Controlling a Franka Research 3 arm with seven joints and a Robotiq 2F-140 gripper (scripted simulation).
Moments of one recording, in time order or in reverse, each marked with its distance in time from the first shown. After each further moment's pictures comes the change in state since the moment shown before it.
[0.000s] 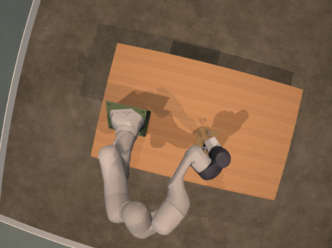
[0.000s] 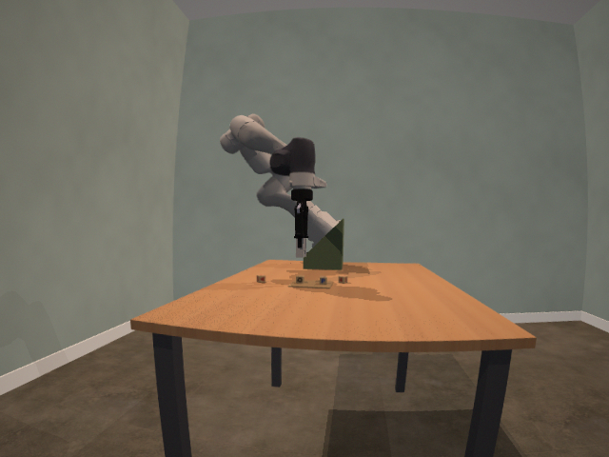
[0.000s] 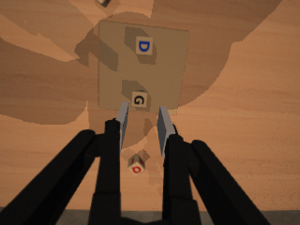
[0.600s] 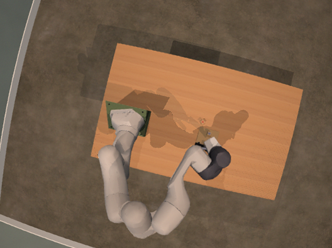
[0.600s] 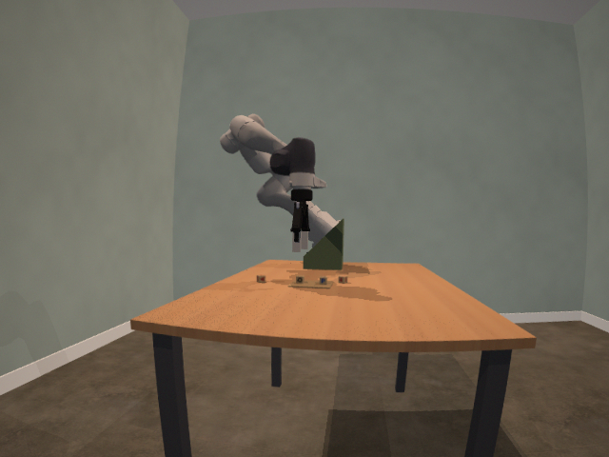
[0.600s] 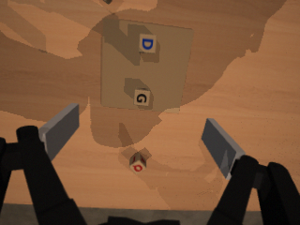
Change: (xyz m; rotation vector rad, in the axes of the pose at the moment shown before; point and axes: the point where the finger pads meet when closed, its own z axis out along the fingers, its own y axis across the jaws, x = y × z) arm -0.003 -0.003 0.001 0.009 -0.009 -0.009
